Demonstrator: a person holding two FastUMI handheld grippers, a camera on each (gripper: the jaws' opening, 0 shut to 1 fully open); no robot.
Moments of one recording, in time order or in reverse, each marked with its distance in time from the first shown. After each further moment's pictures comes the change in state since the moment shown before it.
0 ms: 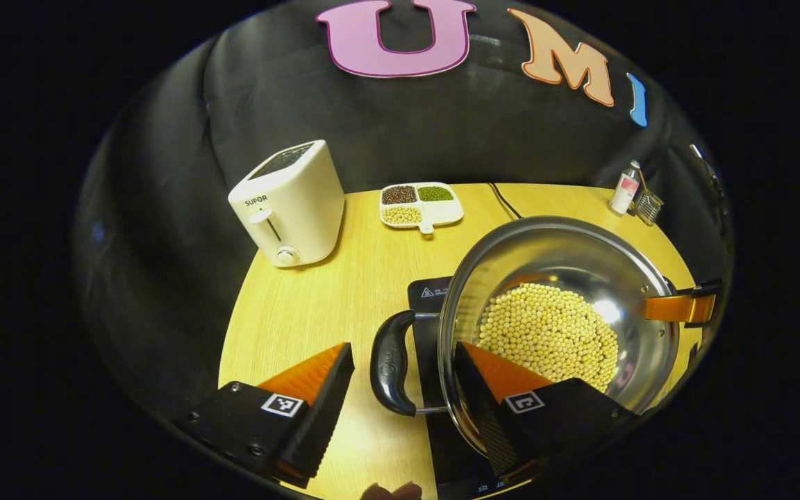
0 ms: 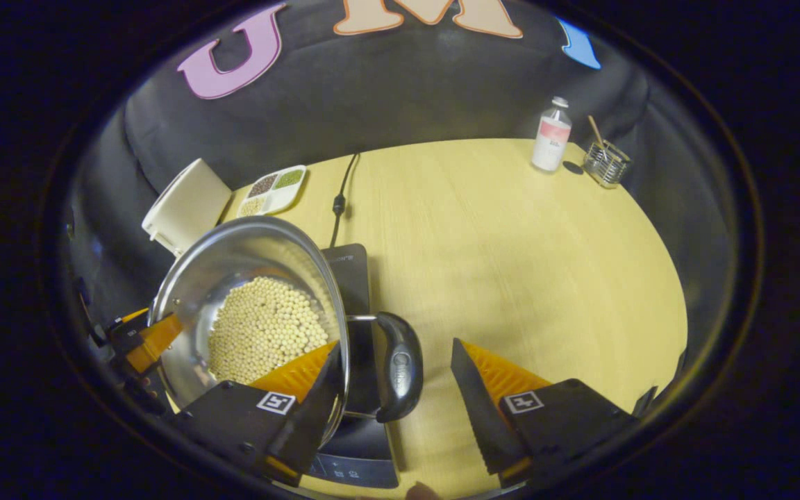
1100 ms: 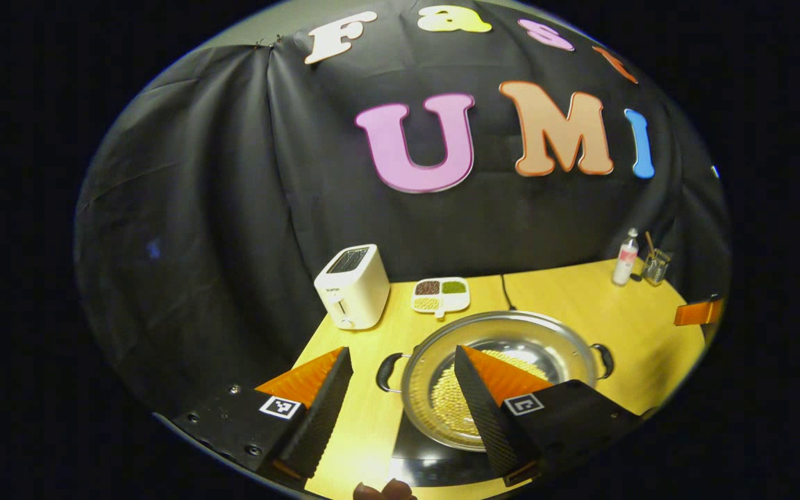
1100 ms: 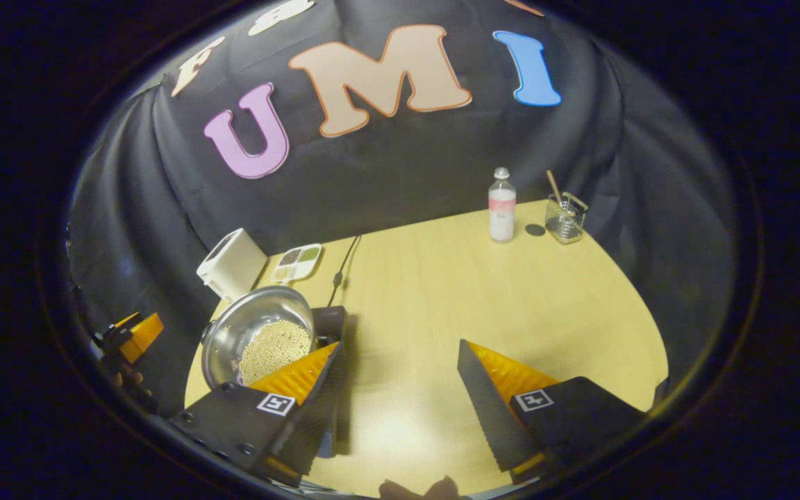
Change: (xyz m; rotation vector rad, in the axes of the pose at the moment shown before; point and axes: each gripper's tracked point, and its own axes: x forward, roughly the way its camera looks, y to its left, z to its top) left arm -0.185 -0.077 0.072 -0.046 -0.376 0.242; right arm -0.115 -0.129 0.058 0.004 -0.287 0.164
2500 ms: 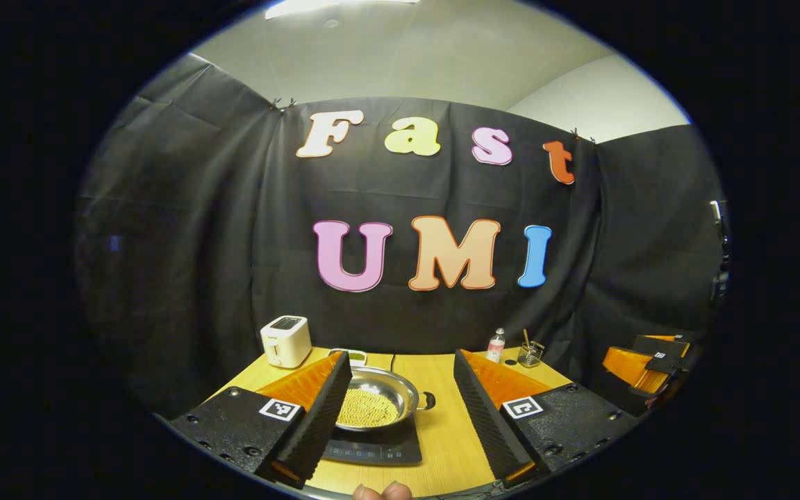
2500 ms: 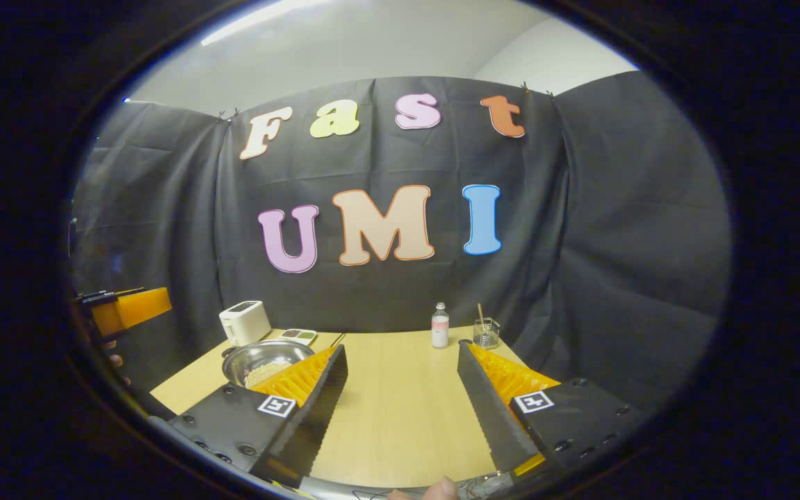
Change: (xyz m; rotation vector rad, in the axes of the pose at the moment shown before) left arm -0.246 -0.086 0.046 -0.179 -0.393 -0.232; right arm -0.291 -0.037 0.017 -0.165 -0.577 -0.079
